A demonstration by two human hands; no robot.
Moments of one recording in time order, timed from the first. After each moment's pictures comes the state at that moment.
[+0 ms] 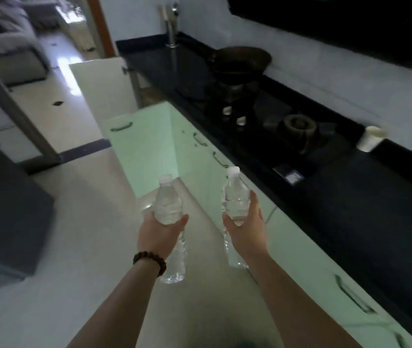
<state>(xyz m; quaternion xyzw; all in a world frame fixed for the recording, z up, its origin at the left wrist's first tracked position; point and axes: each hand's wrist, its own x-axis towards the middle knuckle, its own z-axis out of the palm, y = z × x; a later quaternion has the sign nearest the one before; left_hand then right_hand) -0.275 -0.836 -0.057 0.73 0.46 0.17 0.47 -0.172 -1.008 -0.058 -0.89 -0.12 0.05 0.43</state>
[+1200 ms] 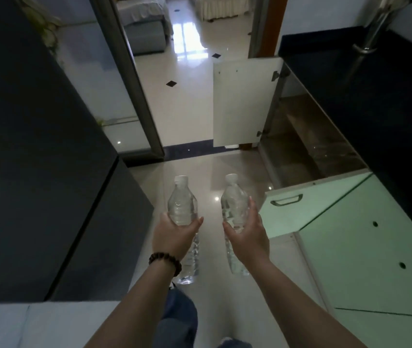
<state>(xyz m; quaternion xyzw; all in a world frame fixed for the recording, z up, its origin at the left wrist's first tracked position) -0.220 -0.204 -0.089 0.63 0.62 0.20 0.44 -0.088 -0.308 -0.108 -0.86 -0.30 0.18 0.38</state>
